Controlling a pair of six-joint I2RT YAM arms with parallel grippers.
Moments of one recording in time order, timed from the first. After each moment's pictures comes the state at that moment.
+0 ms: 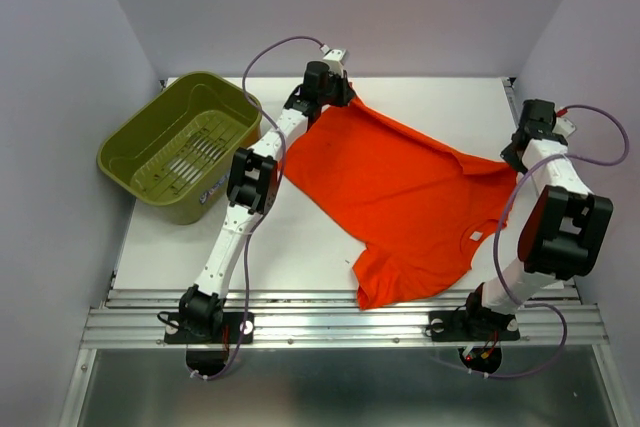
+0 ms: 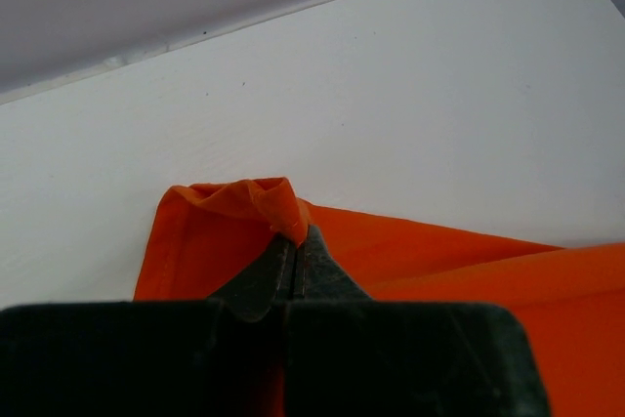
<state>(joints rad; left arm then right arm) -0.43 2.78 2.57 -0.07 0.30 -0.29 -0.29 1.67 1.25 -0.50 0.39 0.58</state>
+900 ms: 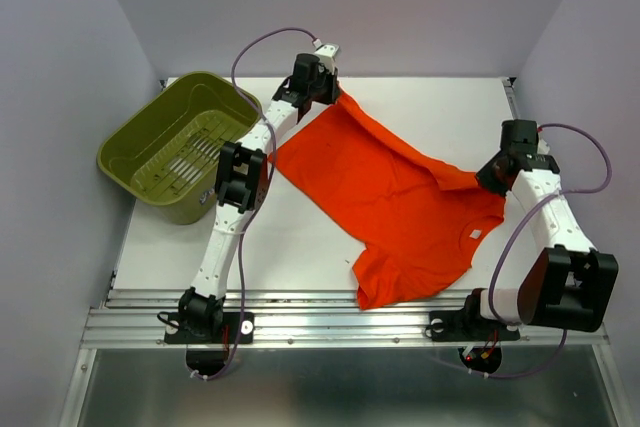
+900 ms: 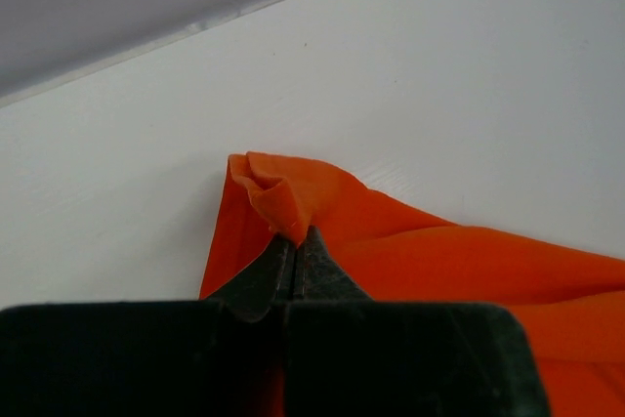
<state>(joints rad) -0.40 2.62 2.41 -0.18 0.26 -0.15 -0.14 1.32 1.03 -0.69 0.19 0.66</state>
